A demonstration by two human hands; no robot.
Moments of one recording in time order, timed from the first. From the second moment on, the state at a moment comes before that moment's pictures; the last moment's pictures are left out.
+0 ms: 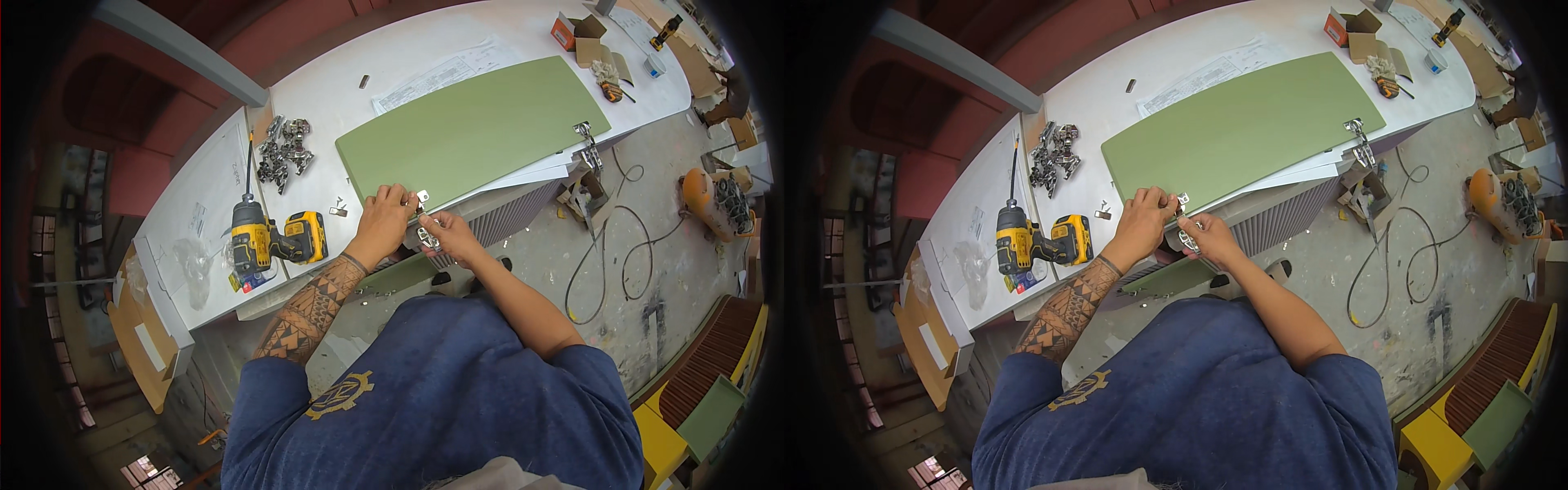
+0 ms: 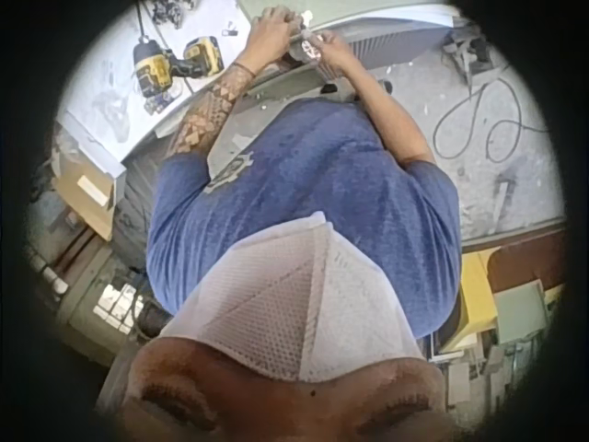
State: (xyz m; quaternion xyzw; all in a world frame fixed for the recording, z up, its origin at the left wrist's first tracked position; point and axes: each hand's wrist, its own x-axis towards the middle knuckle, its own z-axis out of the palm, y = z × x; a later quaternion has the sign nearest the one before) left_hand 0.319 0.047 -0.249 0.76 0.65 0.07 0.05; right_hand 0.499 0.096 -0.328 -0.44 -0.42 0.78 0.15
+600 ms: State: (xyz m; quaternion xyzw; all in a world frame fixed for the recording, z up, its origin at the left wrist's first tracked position) left_hand 0.282 -0.129 -0.288 0.27 0.77 0.58 -0.06; right_hand 0.520 0.096 -0.300 -0.52 -0.63 0.53 0.24
